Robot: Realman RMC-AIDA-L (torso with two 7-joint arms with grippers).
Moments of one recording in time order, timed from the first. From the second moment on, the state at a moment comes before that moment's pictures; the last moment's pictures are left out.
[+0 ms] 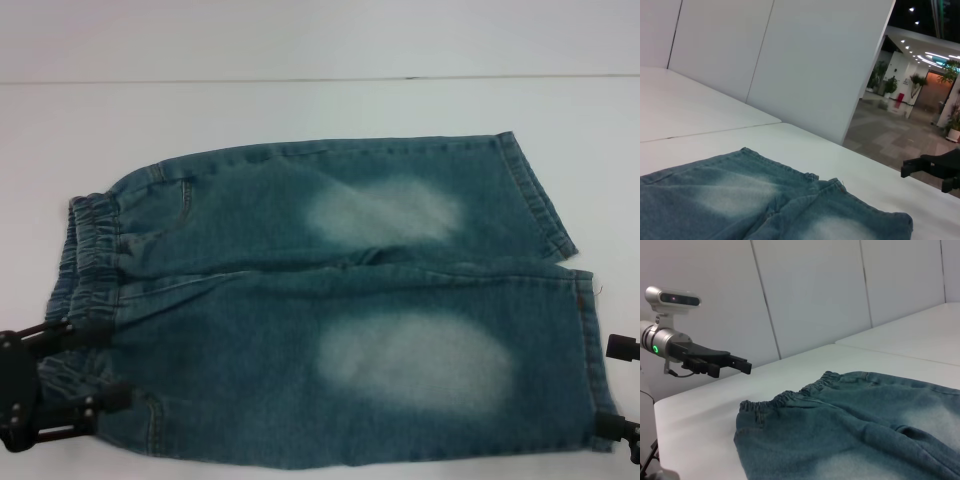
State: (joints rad) left arm -0.31 -2.02 0.28 0.66 2.25 1.97 -1.19; right arm 0.25 2.04 -0.23 -0.71 -2.29 -1.98 1.04
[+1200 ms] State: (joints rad) left arm -0.28 -2.05 0.29 1.02 2.41 1.82 -1.49; right arm 0.26 2.03 -0.21 -0.71 -2.27 -1.98 1.07
